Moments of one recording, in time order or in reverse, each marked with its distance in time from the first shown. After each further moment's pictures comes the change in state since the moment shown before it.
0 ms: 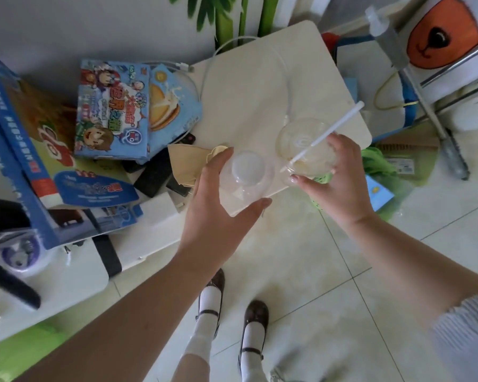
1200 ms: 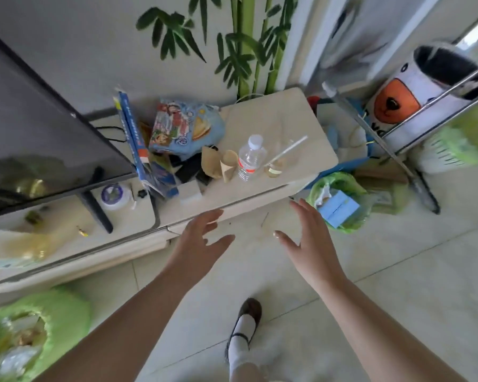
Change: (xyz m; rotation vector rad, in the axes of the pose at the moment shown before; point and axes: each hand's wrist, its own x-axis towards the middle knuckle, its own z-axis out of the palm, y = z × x) left_hand -0.173 0.022 -0.047 -0.036 0.019 -0.128; right_hand -0.180 -0.113 -0.090 -0.066 -0.254 0.060
